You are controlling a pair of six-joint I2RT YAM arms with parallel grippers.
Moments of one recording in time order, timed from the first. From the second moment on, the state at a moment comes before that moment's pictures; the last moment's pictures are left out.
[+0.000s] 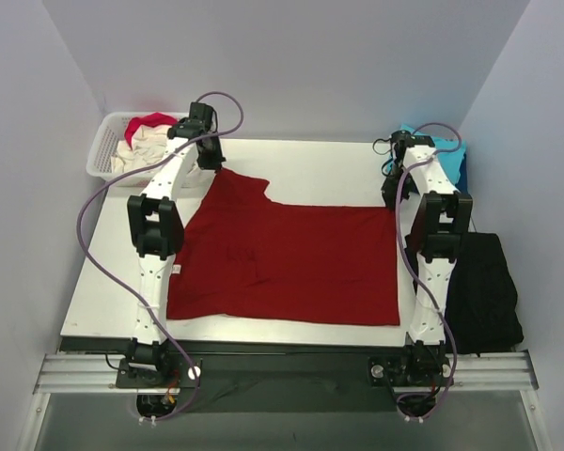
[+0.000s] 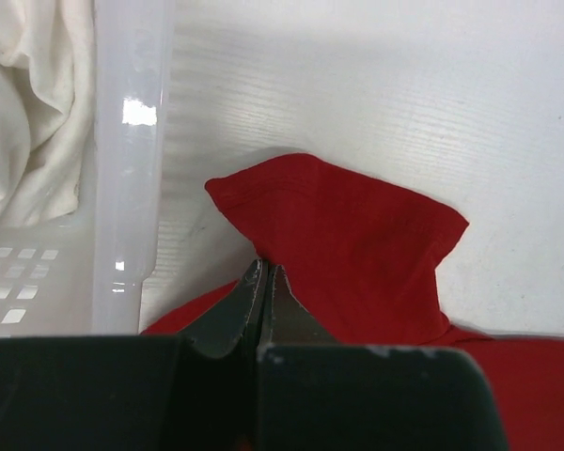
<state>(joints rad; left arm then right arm) -0.19 2.49 2.45 -0.92 -0.01 -0.38 0.00 2.35 2.05 -1.12 0.18 0.49</state>
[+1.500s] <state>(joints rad) -0.19 1.90 1.85 -0.90 -0.07 -0.35 -0.02 1.80 1.56 -1.07 0.14 0.50</state>
